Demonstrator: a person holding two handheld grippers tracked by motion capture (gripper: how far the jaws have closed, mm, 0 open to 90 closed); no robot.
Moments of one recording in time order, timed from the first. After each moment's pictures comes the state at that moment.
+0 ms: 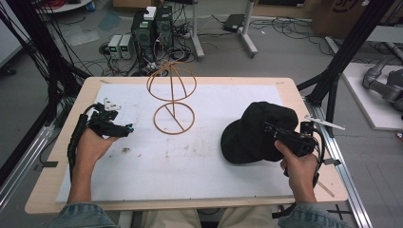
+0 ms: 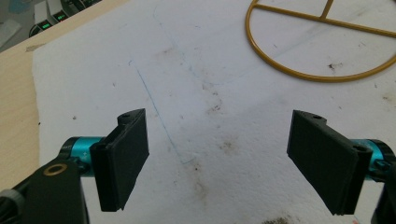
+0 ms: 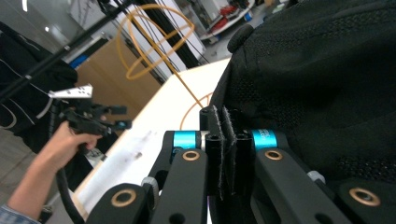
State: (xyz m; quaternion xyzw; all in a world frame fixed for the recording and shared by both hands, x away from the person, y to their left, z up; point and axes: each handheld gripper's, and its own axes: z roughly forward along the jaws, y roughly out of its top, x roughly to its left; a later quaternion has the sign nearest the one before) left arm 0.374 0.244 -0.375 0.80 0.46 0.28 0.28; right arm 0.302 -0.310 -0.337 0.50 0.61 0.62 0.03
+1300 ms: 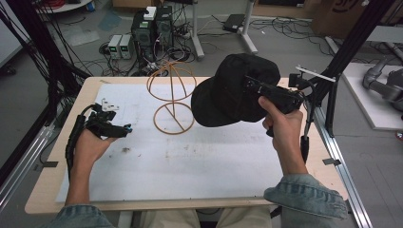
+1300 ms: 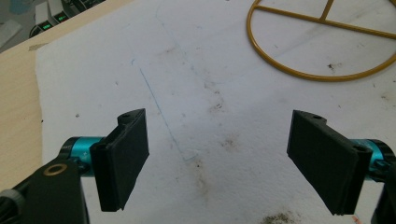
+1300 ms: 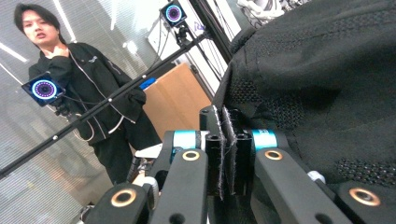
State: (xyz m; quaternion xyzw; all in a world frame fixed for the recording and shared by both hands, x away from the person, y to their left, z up) left arm 0.371 0.248 -0.374 0.79 0.46 0.28 0.29; right arm 0.350 -0.250 -0.234 0.39 0.60 0.70 -0.01
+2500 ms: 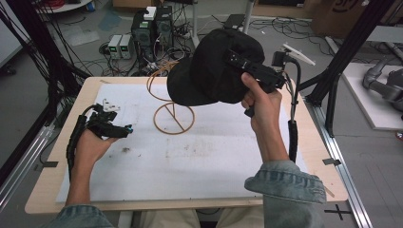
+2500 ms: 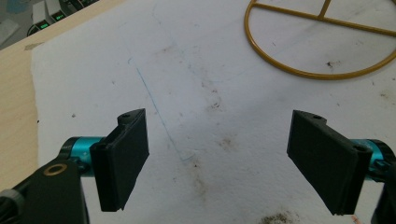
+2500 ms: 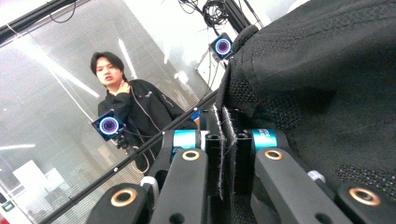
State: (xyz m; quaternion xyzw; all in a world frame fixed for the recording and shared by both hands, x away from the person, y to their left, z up) left arm 0.371 0.246 -0.376 0.80 0.46 0.28 0.29; right arm 0.379 -0.204 -0.208 0.34 0.53 0.77 -0.09
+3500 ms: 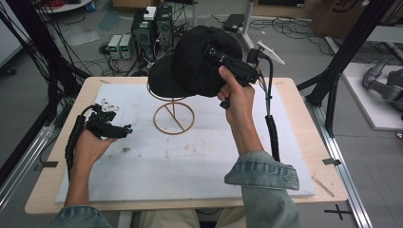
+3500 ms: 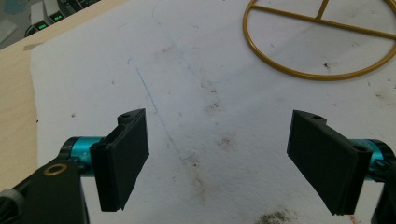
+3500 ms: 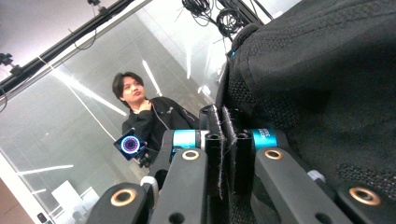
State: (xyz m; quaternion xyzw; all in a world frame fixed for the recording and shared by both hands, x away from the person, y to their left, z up) left arm 0.369 0.248 -0.375 0.79 0.46 0.28 0.29; right arm 0.414 -0.157 -0.227 0.34 0.49 0.79 -0.15
